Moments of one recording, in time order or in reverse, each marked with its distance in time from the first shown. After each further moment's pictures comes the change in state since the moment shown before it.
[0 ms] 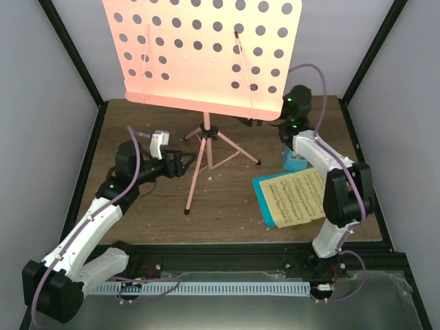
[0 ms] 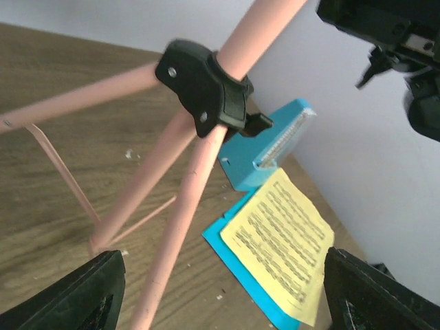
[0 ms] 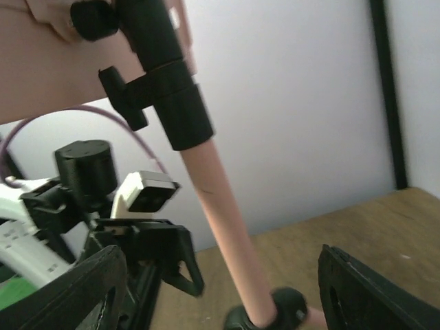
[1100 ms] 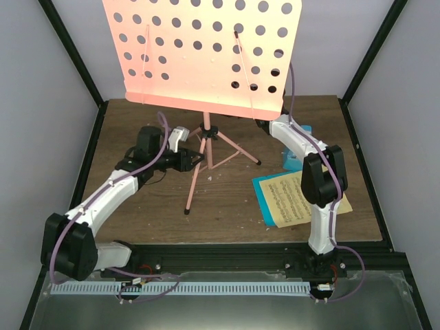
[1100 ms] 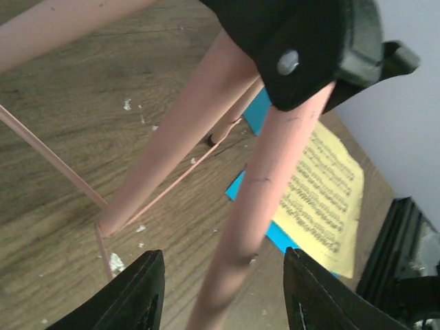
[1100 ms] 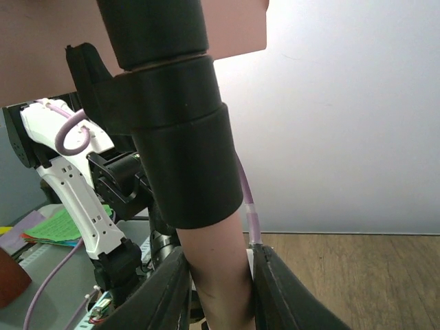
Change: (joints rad) left arm 0.011 0.332 0.148 -0.086 0.140 0.198; right arm 0.154 0.321 0.438 0.008 -0.225 0.004
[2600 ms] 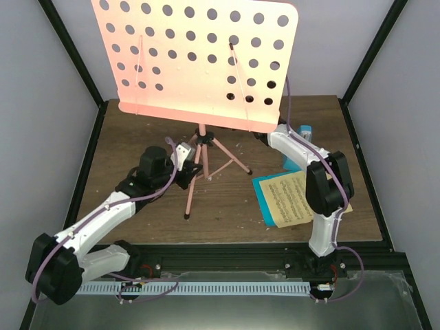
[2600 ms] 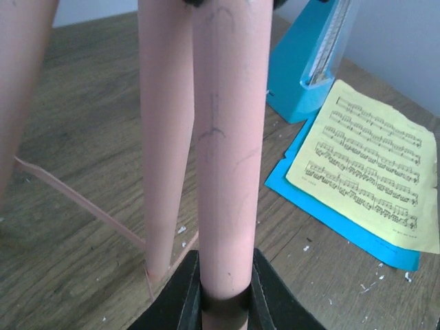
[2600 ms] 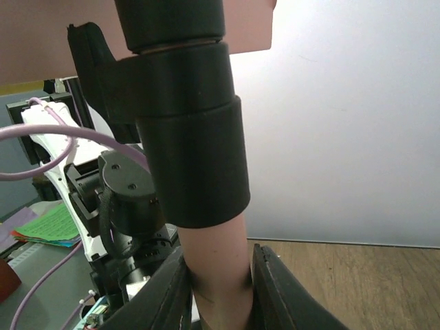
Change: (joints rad) left arm -0.158 -0.166 -0.189 0.115 -0.302 0.198; right arm 0.062 -0.103 -0.159 -0.002 0.069 -0.118
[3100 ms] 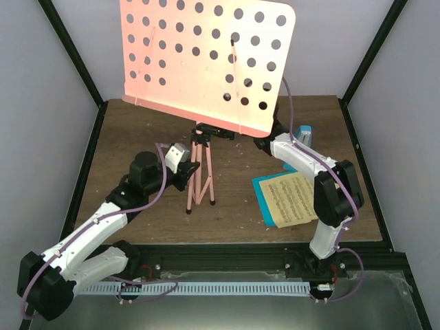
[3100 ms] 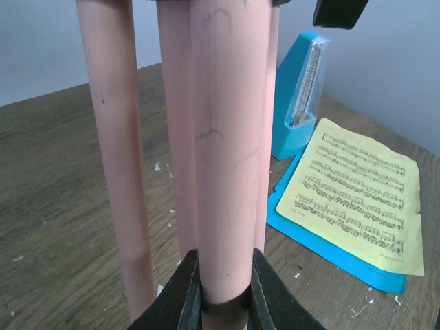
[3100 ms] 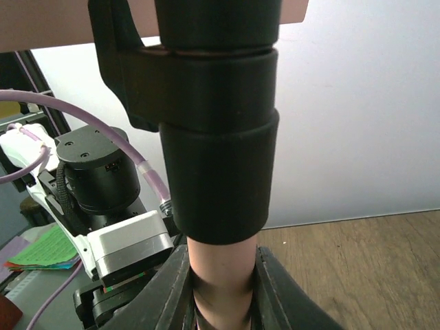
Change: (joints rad) left arm -0.029 -0.154 -0.026 0.037 -0.034 0.000; right arm 0.042 -0.119 -0.145 -0.172 0.115 -0.077
